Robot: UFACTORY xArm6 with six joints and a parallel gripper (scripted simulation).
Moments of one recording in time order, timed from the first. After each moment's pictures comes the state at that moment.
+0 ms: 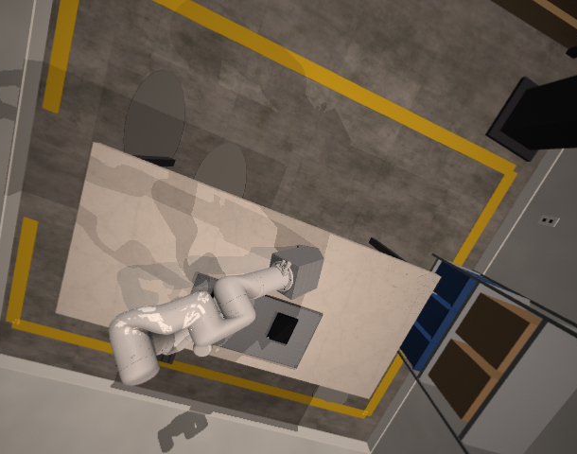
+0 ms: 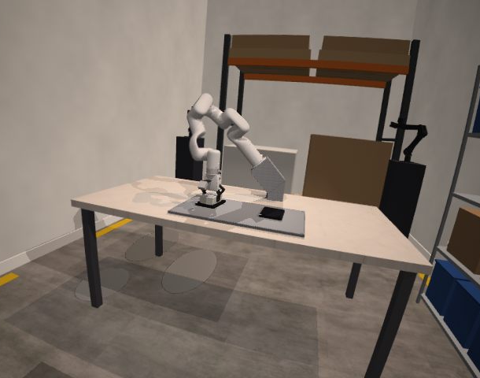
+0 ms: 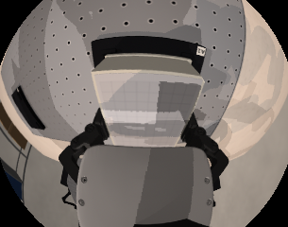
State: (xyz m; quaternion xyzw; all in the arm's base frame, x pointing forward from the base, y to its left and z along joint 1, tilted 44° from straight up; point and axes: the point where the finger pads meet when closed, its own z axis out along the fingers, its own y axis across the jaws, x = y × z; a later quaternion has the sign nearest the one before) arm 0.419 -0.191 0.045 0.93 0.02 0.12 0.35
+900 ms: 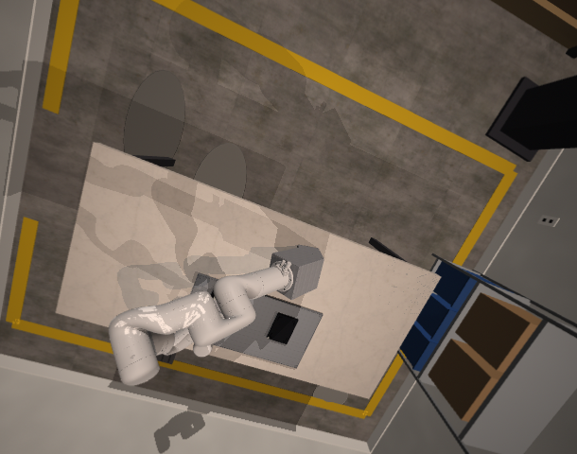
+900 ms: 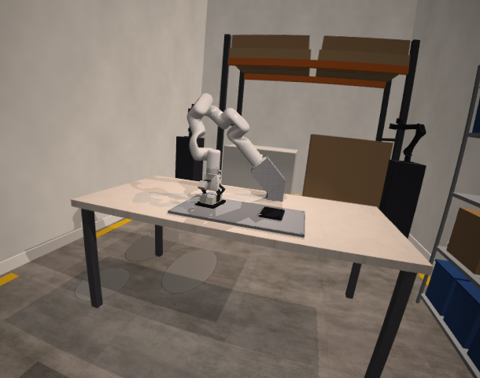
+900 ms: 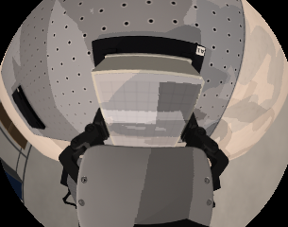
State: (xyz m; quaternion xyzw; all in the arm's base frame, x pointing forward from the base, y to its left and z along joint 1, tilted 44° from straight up) arm 0.418 -0.190 0.046 0.93 0.02 0.12 0.35
